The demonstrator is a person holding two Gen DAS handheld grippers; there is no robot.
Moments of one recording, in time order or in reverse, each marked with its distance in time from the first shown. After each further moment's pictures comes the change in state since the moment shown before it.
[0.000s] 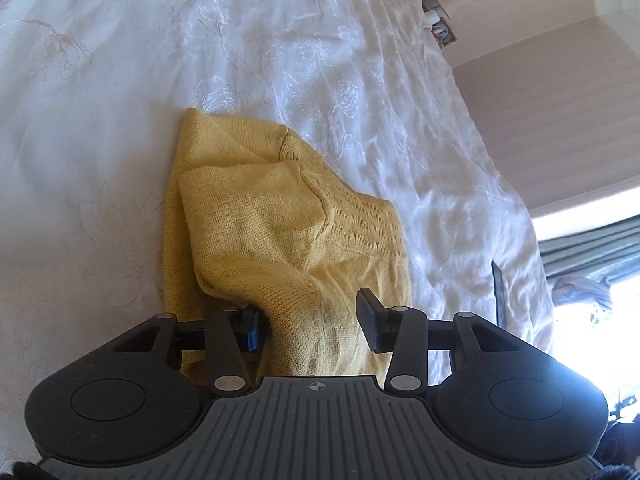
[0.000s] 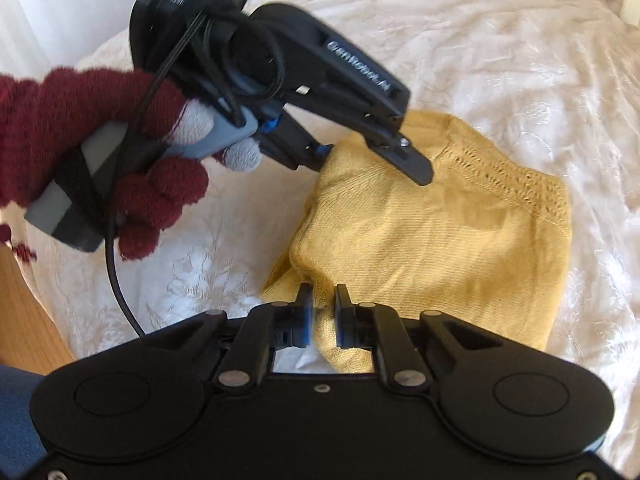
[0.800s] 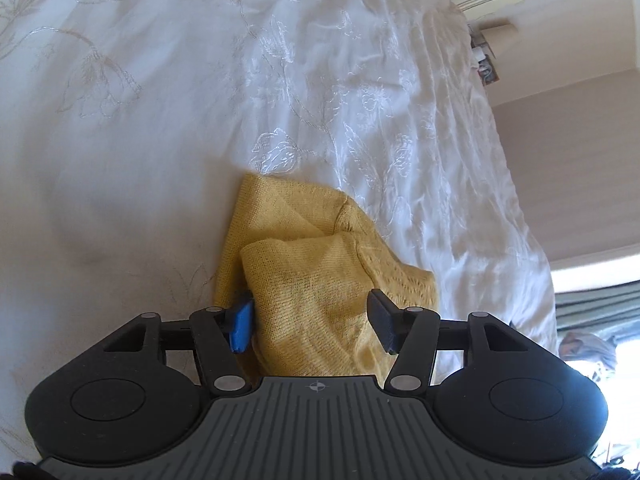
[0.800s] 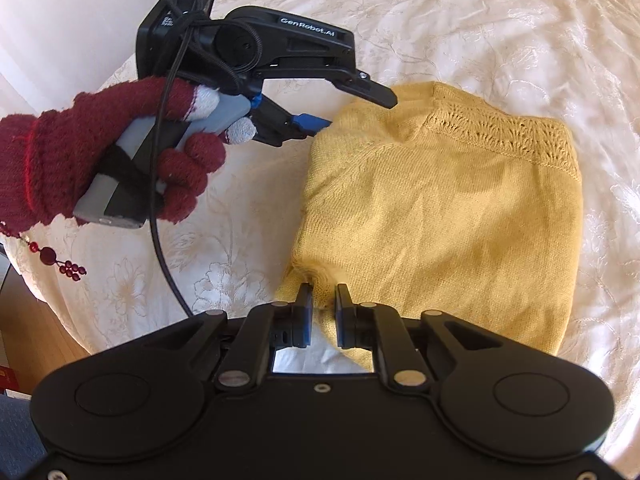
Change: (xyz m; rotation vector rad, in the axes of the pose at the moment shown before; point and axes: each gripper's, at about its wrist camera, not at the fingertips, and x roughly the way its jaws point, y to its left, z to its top) left arm 0.008 0.028 0.045 -0.131 -0.026 0.056; right arm 0.006 -0.021 0.000 0.186 0.030 0.114
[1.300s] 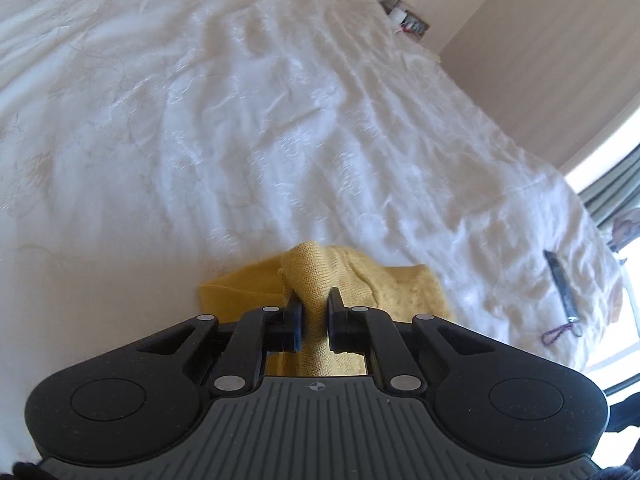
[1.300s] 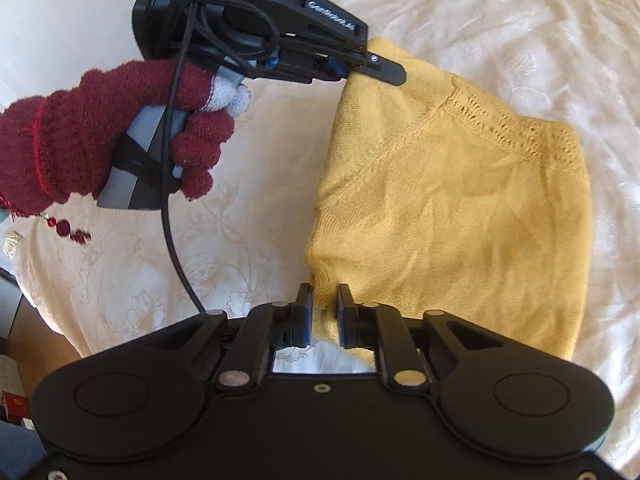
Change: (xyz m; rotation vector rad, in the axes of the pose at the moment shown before) left arm -0.013 -0.057 0.009 0.487 -0.049 0.167; right arm 0.005 0.009 0.003 0.055 -0.035 0.042
